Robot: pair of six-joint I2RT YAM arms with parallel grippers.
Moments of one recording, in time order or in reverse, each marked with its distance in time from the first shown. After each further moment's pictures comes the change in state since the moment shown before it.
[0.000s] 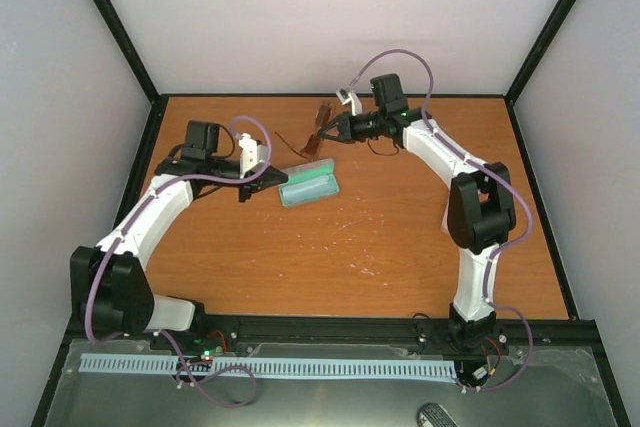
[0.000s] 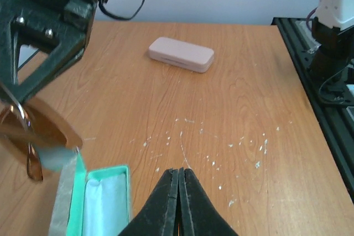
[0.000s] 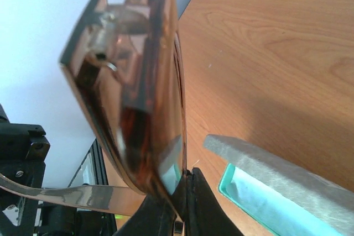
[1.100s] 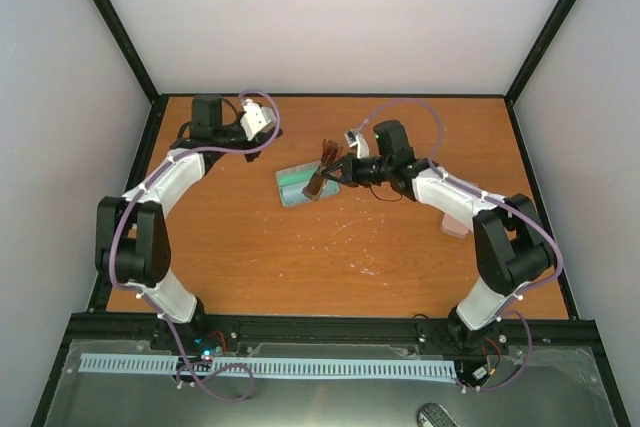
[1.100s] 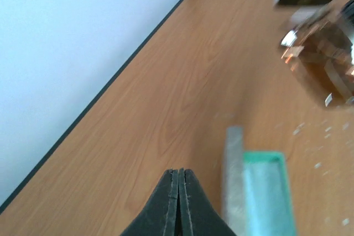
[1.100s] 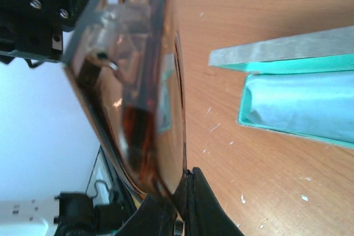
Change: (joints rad) left arm 0.020 0.274 0.149 0.435 -0.248 -0.206; right arm 0.110 -0.314 -0.528 0.233 0.124 0.220
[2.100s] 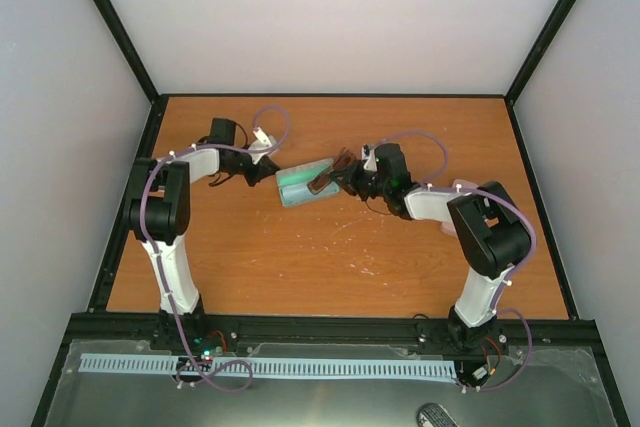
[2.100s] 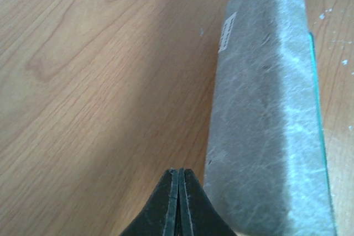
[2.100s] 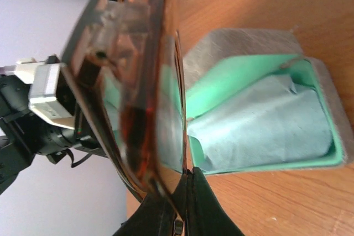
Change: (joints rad) left arm 0.060 0.366 0.052 -0.192 -0.100 0.089; right arm -0.007 0.112 -0.261 0.583 0.272 0.539
